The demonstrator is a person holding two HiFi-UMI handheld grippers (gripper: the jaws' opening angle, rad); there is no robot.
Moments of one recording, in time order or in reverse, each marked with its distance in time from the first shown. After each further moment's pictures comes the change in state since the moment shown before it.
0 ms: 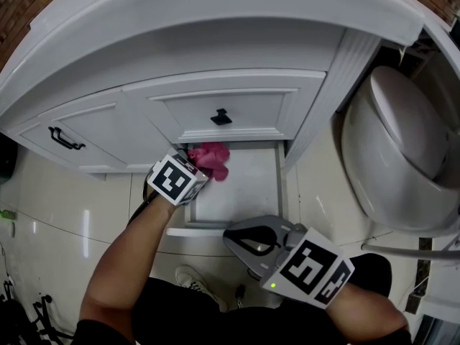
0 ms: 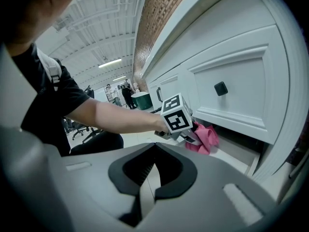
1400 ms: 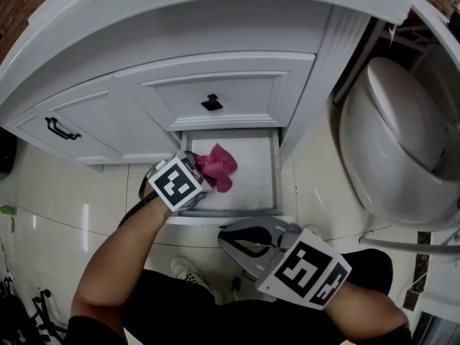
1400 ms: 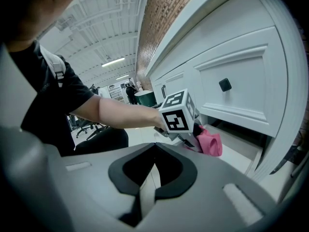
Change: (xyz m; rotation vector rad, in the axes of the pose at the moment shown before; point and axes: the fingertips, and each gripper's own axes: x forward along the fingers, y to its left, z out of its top) left arm -0.002 -0.066 -0.013 0.151 0.117 -0.130; right arm -0.008 0.019 -0.019 -0.013 0.021 0.036
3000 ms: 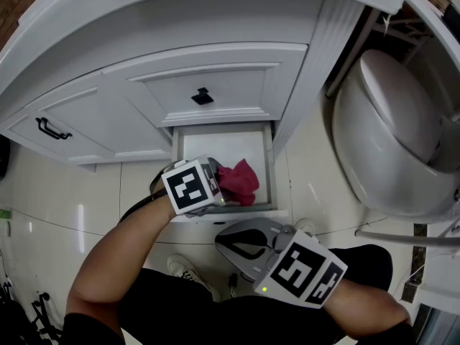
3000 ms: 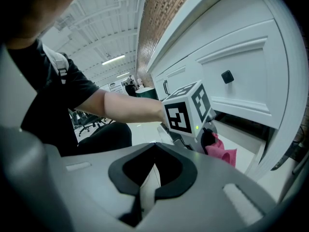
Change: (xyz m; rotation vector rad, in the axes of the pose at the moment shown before) left arm 0.015 -0.077 0.031 0.235 -0.006 -0.278; right arm 0.002 0.009 -0.016 0.012 0.037 0.020
